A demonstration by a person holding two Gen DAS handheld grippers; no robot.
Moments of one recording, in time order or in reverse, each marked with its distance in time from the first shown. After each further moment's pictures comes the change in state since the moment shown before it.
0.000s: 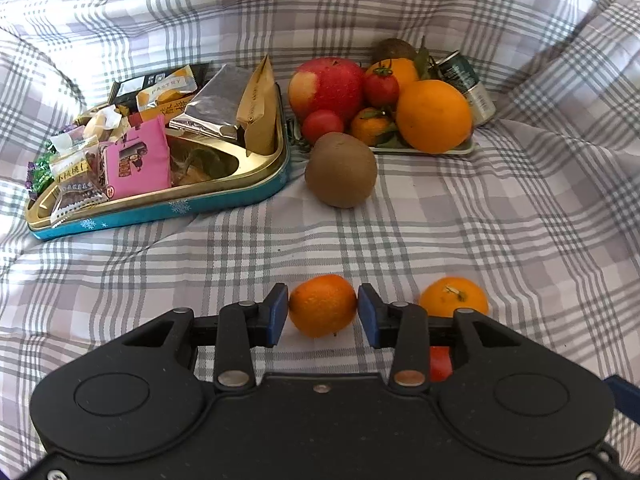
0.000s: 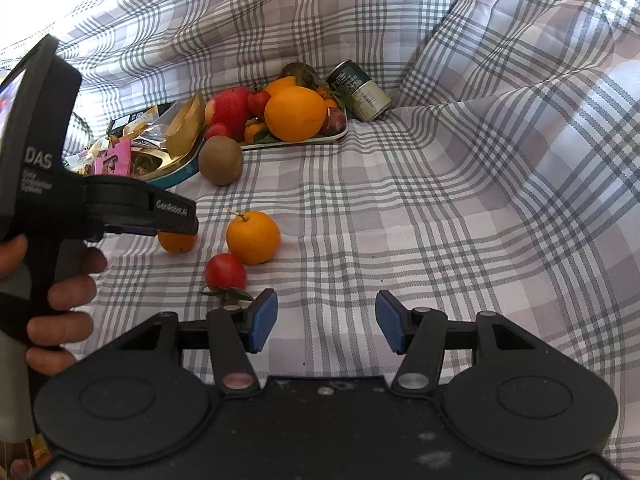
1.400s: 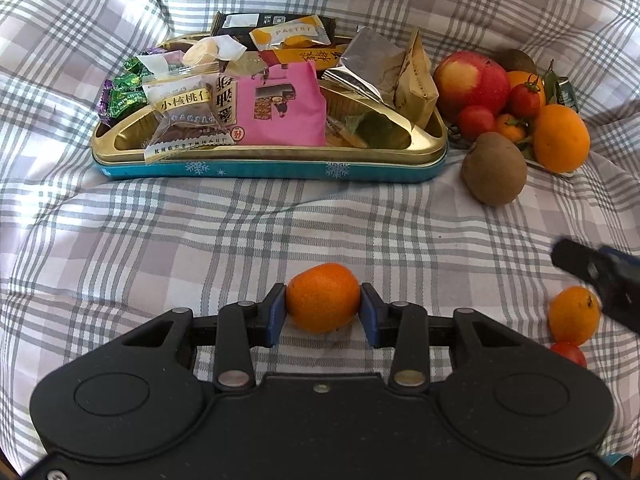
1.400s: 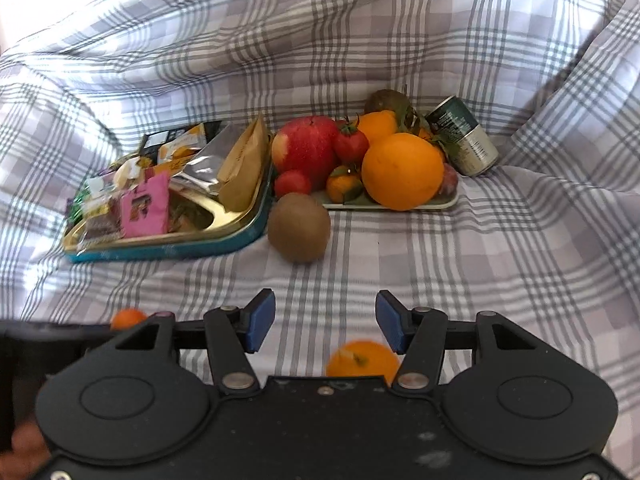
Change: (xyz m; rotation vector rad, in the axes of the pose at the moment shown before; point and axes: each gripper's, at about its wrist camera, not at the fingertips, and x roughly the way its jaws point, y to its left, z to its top) left arm 0.008 0.107 -0.006 -0.176 0.085 0.025; right arm 0.085 0.084 0.084 -0.072 -0.018 0.108
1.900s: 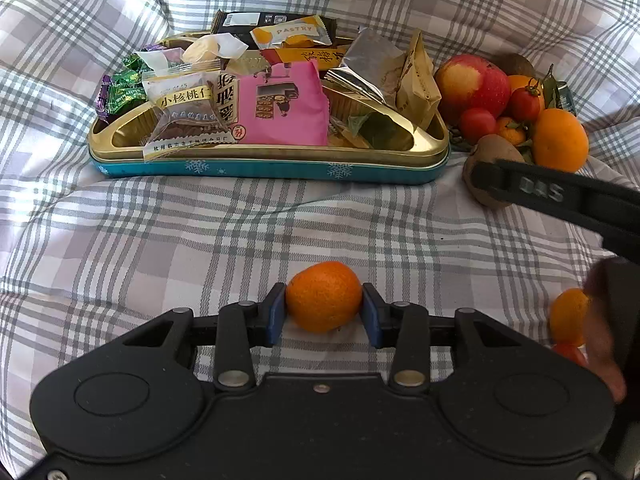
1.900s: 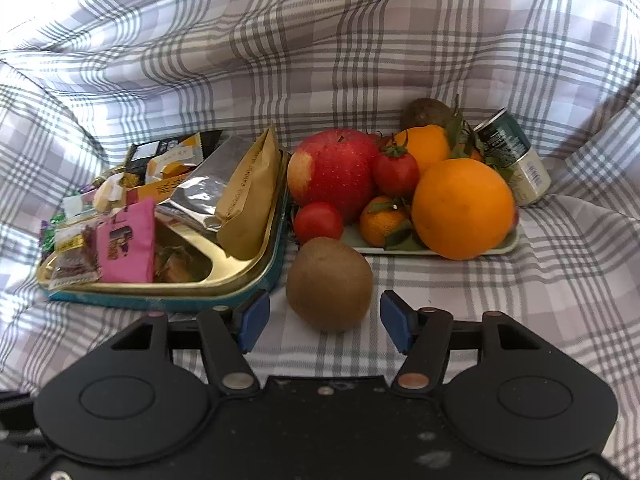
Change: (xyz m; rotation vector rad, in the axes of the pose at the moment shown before) left arm 0.001 0.005 0.000 -0.009 -0.012 -0.022; right arm 0.066 0.028 0.030 -0.017 -0.033 -0.005
